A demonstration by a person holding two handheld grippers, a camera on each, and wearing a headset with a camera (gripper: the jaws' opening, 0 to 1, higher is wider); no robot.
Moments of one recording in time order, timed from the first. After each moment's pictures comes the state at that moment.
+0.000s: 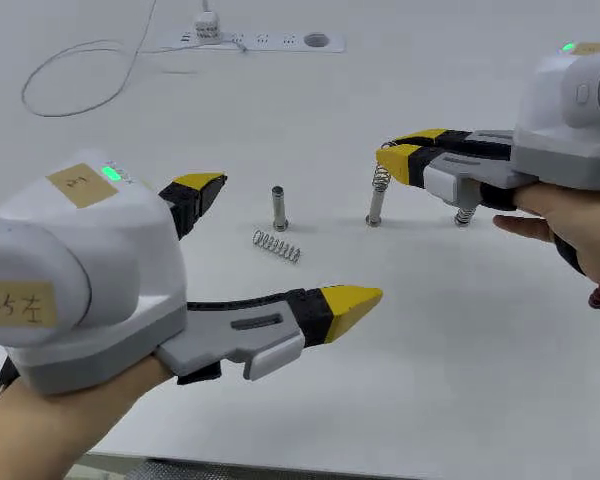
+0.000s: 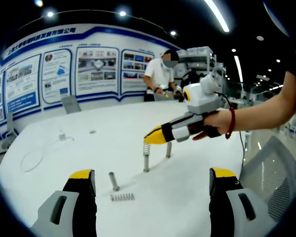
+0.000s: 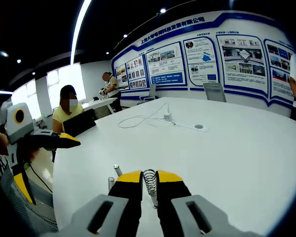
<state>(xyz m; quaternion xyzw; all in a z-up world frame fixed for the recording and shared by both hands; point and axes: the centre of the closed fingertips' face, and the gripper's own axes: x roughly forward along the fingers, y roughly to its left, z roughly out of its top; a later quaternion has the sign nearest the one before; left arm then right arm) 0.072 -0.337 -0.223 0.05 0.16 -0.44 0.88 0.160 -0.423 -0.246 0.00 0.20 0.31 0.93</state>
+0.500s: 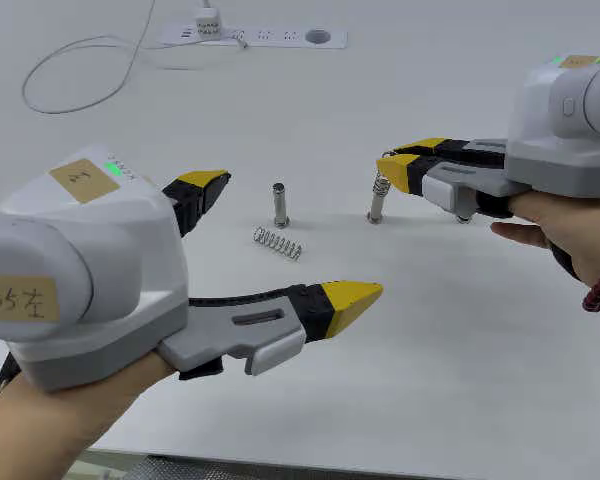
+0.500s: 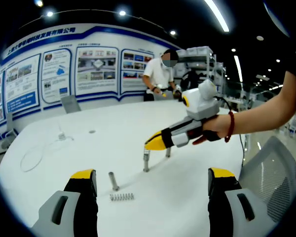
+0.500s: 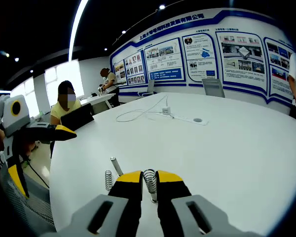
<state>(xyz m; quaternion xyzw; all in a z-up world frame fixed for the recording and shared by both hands) 0.072 -0.338 -0.223 0.05 0.16 -0.44 0.88 0.156 -0.422 -0.265 0.00 0.21 0.30 0.93</state>
